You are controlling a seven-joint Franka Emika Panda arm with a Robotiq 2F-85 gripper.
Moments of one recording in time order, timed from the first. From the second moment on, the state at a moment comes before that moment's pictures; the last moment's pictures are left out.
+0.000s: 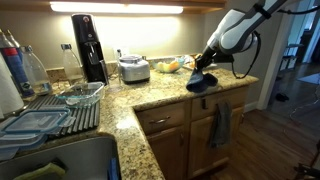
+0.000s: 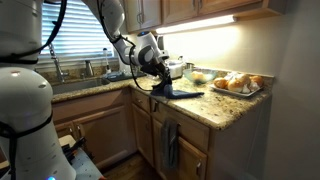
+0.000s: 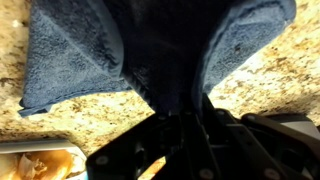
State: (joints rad) arm 0.18 0.27 -0.07 -2.15 0.06 3.05 0.17
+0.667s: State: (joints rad) arm 0.18 0.39 -0.08 -2.03 0.07 3.05 0.18
